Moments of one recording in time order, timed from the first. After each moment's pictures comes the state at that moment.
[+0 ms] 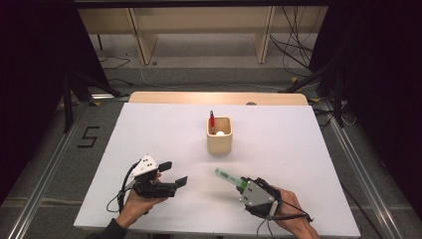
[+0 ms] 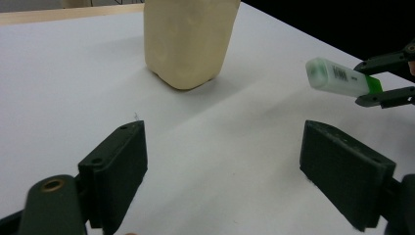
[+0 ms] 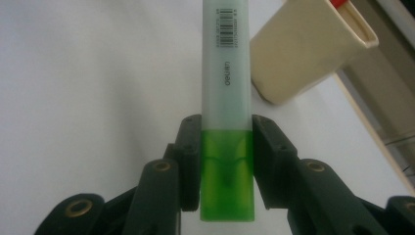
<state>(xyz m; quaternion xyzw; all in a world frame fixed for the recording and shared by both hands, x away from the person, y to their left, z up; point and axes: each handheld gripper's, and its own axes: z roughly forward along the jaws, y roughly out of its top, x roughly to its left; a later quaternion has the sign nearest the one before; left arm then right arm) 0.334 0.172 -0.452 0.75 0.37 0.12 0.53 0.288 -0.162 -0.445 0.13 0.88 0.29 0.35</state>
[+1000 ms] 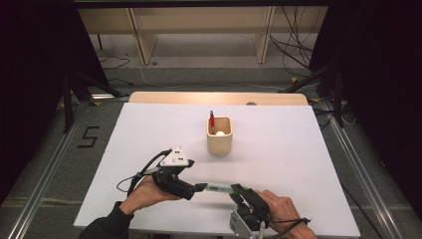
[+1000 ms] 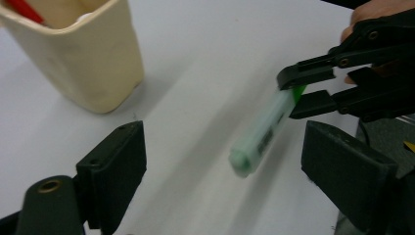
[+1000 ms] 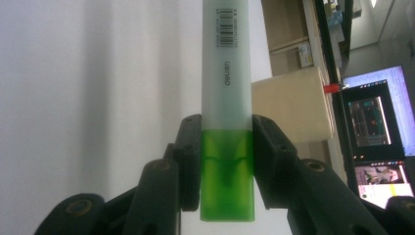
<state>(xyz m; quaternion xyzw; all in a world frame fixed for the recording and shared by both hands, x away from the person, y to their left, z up) 0.339 0.104 -0.394 0.87 0.23 0.07 0.42 0.259 -0.139 -0.464 -0.07 0.85 0.21 0.48</state>
